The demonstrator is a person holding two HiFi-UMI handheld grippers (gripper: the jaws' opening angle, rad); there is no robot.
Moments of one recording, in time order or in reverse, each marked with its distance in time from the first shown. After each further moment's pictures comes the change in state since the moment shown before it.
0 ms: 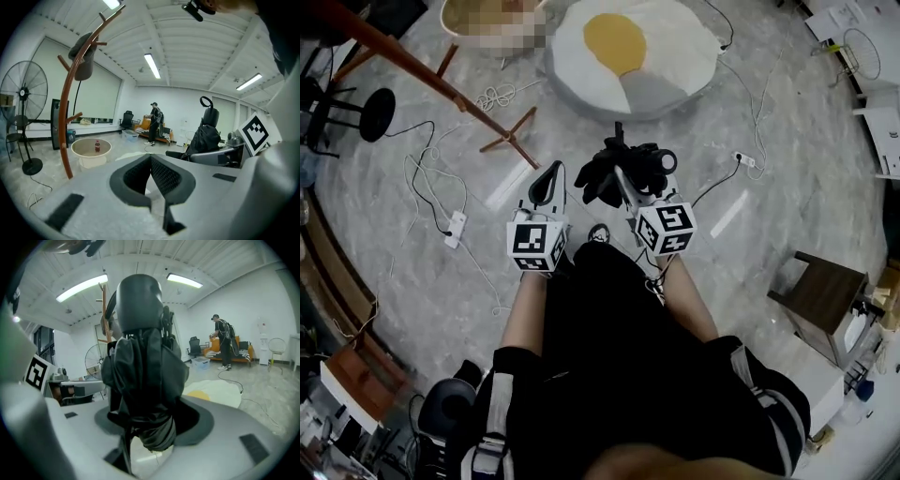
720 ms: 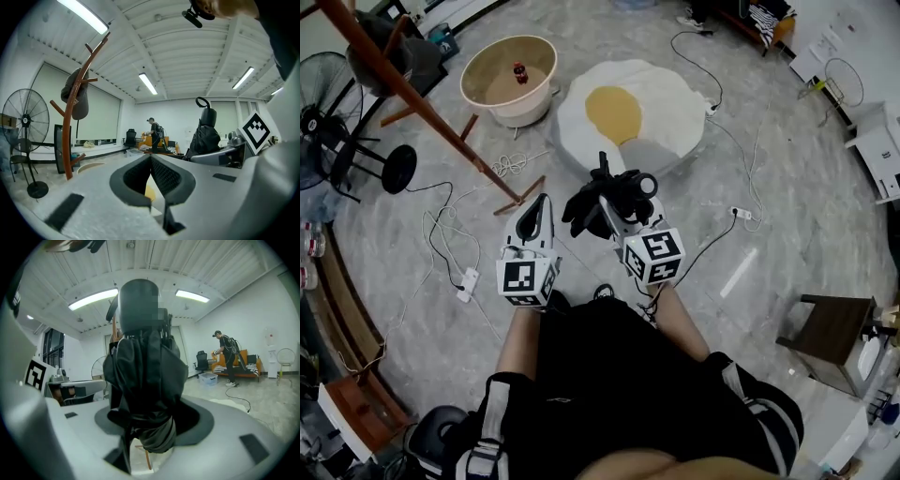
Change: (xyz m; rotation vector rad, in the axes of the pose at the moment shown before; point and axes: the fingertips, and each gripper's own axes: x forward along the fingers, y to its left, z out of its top) left arm -0.030 -0.011 0.126 0.136 -0.198 0.071; right arm -0.024 0.029 0.115 -0.072 -0.169 0.066
